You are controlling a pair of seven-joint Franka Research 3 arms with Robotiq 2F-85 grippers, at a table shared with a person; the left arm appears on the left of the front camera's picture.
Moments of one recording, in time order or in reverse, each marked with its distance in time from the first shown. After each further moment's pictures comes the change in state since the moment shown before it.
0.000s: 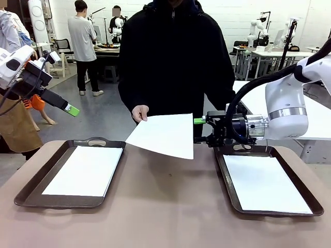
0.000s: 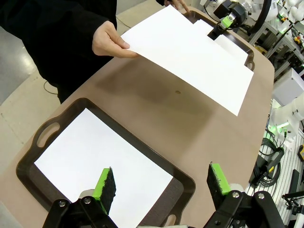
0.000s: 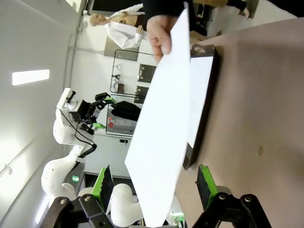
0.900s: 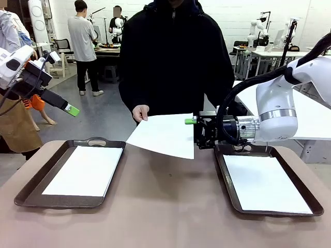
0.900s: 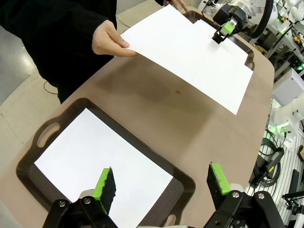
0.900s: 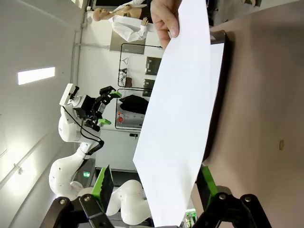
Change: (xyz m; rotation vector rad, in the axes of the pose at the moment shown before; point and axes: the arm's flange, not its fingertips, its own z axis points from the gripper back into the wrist) left arm 0.000 0.000 0.000 0.000 0.000 0.000; right arm -0.009 0.000 -0.028 0.040 0.041 -0.054
